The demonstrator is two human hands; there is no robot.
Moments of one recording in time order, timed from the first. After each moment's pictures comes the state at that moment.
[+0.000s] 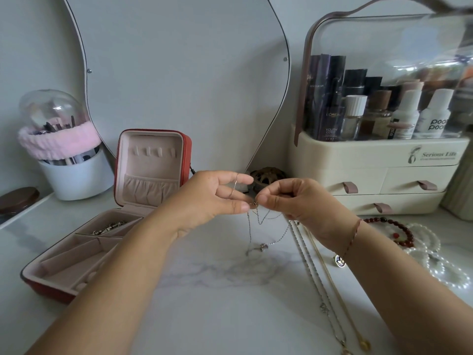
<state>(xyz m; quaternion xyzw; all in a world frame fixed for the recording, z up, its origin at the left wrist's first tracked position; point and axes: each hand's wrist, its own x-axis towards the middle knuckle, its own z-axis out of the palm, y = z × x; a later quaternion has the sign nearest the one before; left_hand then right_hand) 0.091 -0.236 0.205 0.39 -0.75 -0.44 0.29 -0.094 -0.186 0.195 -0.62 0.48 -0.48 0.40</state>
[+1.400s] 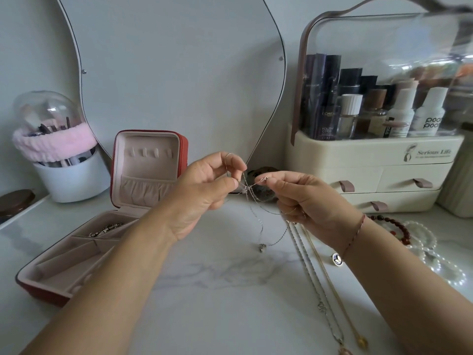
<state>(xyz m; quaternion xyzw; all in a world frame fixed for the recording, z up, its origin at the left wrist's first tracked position) 0.085 -0.236 0.206 0.23 -0.70 -0.53 0.43 -0.106 -0.197 0.187 -0.54 0.42 -0.54 0.50</state>
